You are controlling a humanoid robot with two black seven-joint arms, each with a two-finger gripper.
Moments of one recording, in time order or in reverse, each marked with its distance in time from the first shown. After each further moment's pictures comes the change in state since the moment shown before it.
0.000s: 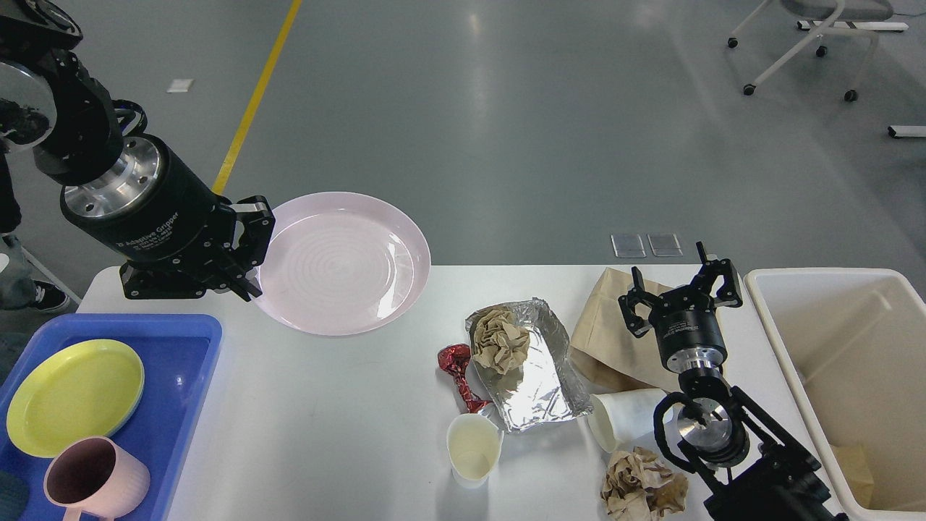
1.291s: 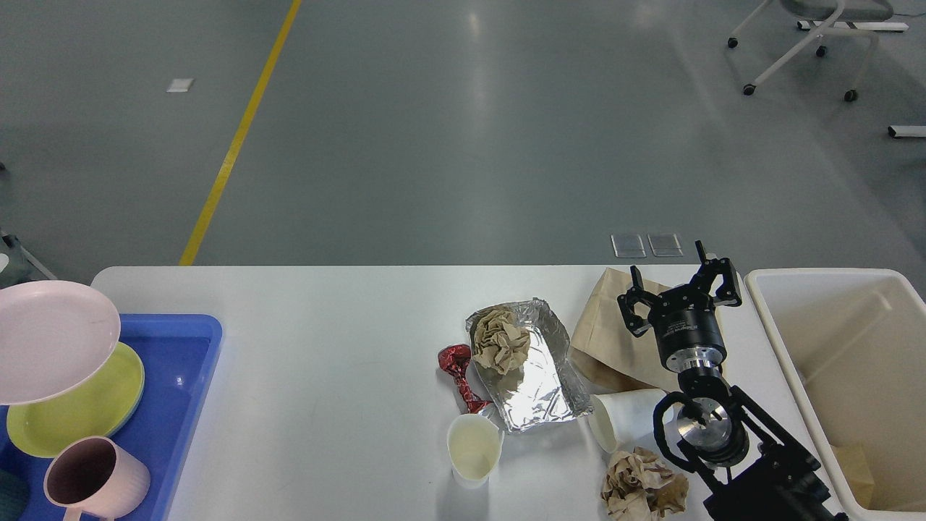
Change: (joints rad) left arm 1.121 0.587 -0.106 0.991 0.541 -0.114 -0.318; right arm 0.000 0.001 0.000 0.001 0.000 0.001 0.000
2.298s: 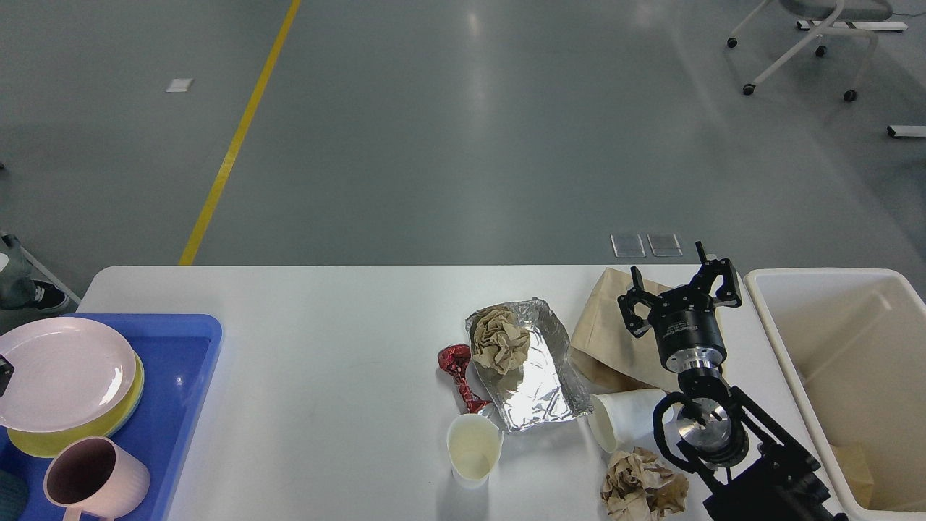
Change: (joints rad) left arm 0.350 -0.138 -0.281 0.200 -0.002 0.211 0.131; right arm 0.000 0.001 0.000 0.000 0.000 0.000 0.000
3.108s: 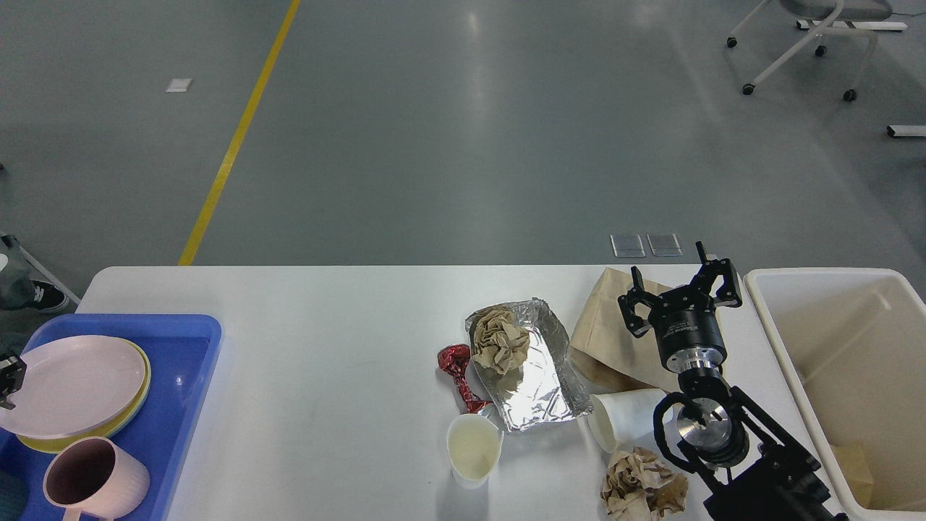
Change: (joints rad) left arm 0.011 -0.022 -0.007 -0.003 0.003 0.063 -0.008; right arm 0.000 -0.001 0.000 0.000 0.000 0.000 0.000
